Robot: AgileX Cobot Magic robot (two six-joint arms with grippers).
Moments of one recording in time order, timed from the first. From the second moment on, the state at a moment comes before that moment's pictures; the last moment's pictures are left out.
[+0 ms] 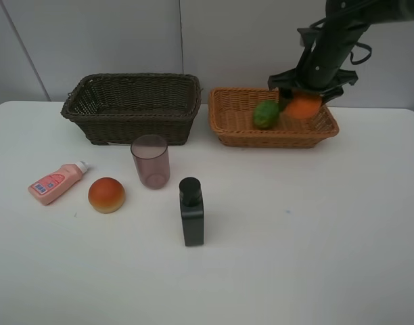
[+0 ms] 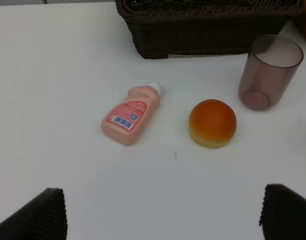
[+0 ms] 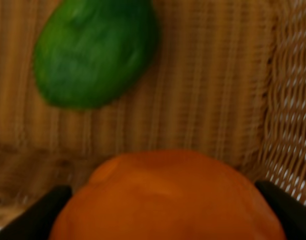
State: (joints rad) left arm -0.06 -0.01 -0.51 0.01 1.07 -0.04; right arm 0.24 2.04 -1.62 -0.19 0.84 0.26
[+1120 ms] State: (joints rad) left arm -0.06 -0.01 -0.51 0.01 1.07 -0.04; right arm 0.20 2.17 -1.62 -0.21 0.64 0.27
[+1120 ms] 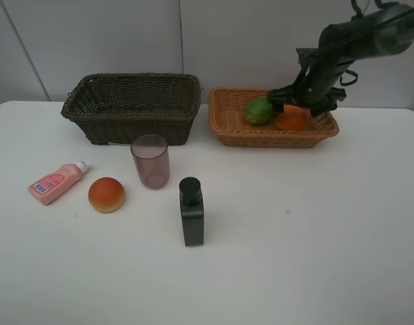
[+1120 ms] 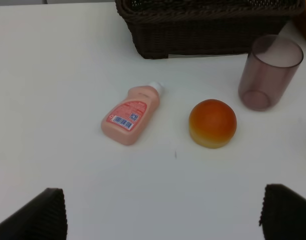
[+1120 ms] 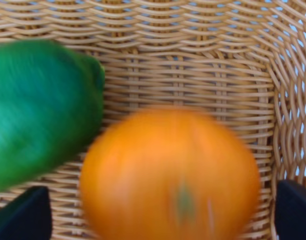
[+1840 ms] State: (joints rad) left arm -0.06 -0.01 -0.51 0.01 1.07 -0.04; right arm 0.43 1.94 -1.63 -0.05 1.11 0.30
